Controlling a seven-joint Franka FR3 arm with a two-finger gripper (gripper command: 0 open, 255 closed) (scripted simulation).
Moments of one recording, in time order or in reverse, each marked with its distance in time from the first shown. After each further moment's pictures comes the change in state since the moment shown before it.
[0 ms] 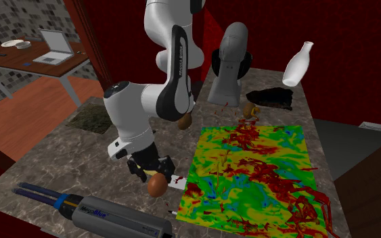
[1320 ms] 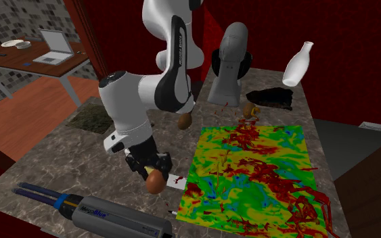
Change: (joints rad) arm 0.008 -0.051 -0.016 0.019 -0.070 -0.055 0.063
